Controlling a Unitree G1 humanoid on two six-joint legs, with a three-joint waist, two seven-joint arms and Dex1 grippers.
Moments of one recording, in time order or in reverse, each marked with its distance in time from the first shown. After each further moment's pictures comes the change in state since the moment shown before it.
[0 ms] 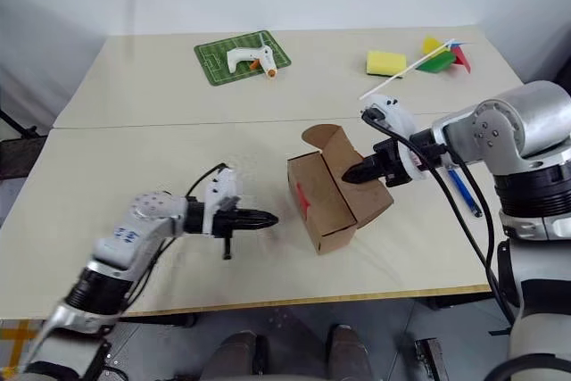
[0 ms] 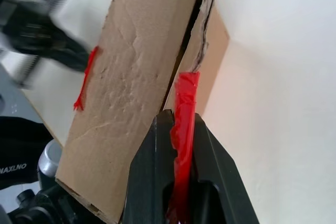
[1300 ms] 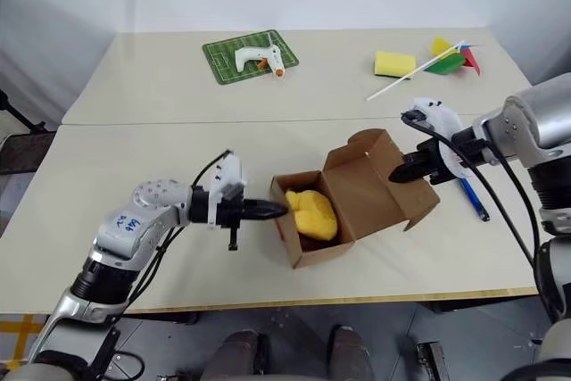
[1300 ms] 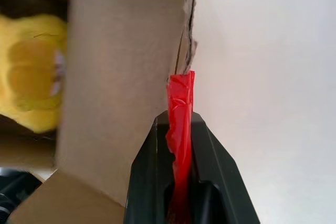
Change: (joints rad) left arm 0.024 -0.063 -0.032 0.035 0.039 0.041 0.055; right arm -0.072 -0.209 0.218 0.166 -0.152 -0.079 0.140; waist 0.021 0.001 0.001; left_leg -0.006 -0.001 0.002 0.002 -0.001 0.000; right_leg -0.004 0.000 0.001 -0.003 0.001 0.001
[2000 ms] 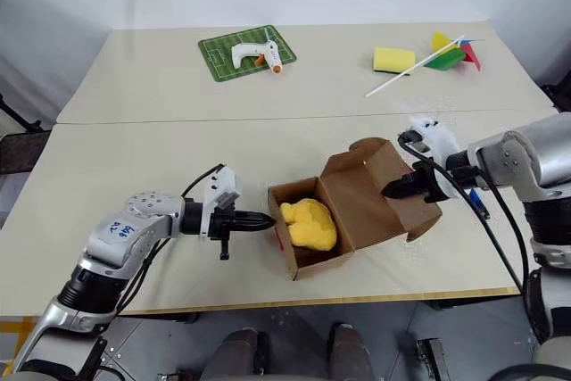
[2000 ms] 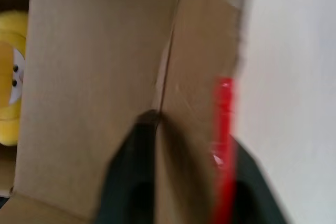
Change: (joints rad) left arm -0.006 0.022 0.010 0.007 -0.005 0.072 0.060; right arm 0.323 0.075 -0.311 -0.311 0.012 -0.045 -0.114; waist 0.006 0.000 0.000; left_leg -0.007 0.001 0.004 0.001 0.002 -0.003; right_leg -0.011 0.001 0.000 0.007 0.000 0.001
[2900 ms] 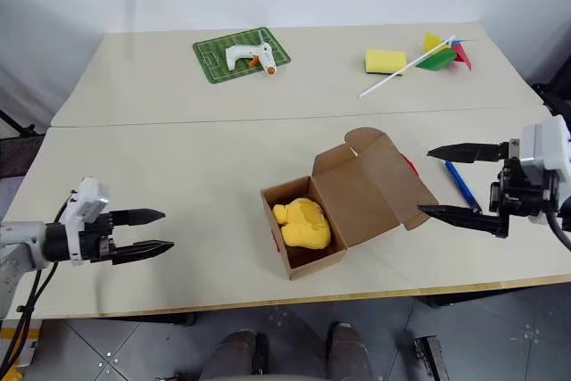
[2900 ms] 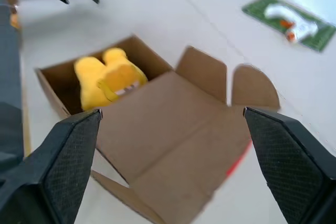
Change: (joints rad) left arm 0.404 0.390 0.503 0.014 -0.197 -0.074 -0.246; right arm 0.629 -0.030 -0.579 -0.078 0.034 -1.165 0.602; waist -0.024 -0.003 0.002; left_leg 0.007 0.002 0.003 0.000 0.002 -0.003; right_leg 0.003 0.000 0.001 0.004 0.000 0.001
